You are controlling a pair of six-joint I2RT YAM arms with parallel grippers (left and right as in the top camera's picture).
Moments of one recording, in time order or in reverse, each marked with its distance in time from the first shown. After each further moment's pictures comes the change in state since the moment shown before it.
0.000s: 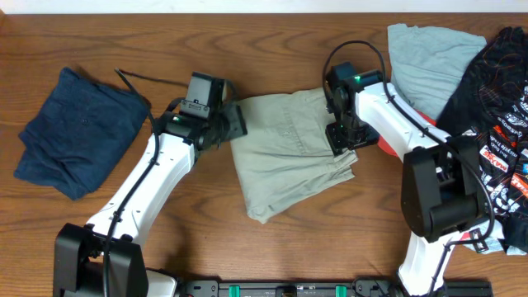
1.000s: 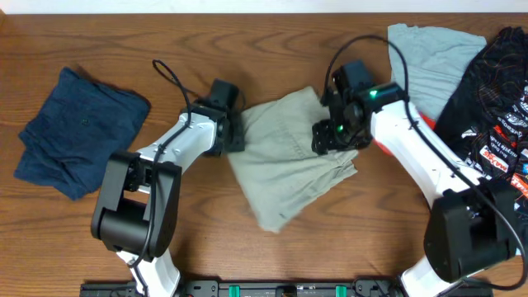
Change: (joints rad) left arm 0.000 0.344 0.040 -0.154 -0.122 0.100; right arm 0.028 -0.237 -0.176 0.191 -0.329 0.090
